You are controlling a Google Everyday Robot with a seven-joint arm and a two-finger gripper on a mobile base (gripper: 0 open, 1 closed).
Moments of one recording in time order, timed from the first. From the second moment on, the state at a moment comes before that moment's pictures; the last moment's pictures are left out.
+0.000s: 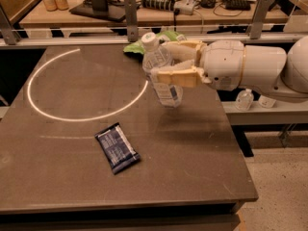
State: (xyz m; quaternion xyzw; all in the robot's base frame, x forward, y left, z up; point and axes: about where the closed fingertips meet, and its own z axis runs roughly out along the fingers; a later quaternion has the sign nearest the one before) arm 0.514 -0.027 0.986 -0.50 0.54 0.33 0.59
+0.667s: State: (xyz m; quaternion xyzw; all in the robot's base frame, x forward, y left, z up) arm 0.525 -0.051 0.966 -0.48 0.51 0.33 0.63
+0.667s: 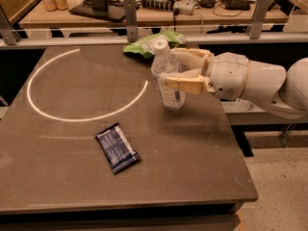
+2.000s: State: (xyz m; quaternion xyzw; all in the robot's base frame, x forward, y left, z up) arm 0.538 -0.068 0.941 -0.40 0.58 0.35 0.62
